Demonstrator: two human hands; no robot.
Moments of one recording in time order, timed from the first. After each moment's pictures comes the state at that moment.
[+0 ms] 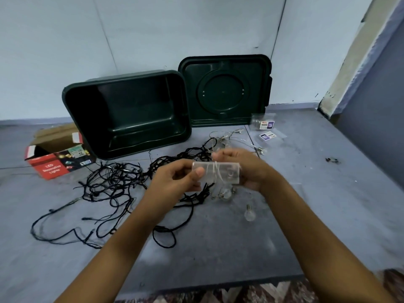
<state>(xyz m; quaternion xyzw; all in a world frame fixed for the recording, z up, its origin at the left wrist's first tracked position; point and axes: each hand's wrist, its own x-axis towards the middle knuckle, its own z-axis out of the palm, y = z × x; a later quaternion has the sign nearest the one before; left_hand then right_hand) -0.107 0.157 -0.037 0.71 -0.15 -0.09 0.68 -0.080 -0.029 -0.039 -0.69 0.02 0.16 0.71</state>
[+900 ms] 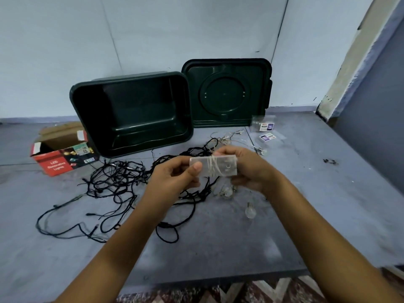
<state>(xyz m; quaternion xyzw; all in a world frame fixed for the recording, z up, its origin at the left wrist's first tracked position) -0.112 0.164 -0.039 0.69 -0.14 -0.06 0.71 -0.091 -0.023 -0.033 -0.69 -0.02 0.15 0.71</state>
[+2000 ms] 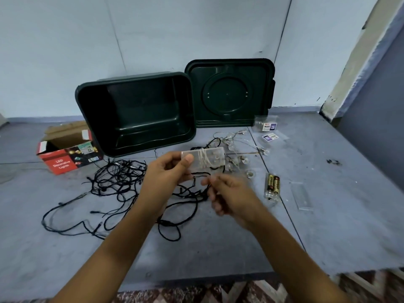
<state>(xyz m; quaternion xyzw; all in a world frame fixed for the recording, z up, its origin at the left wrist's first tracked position) -0.105 0.171 -0.041 0.68 -0.09 -0.01 0.72 -0.145 0.018 -0.052 -0.68 0.04 0.12 0.73</state>
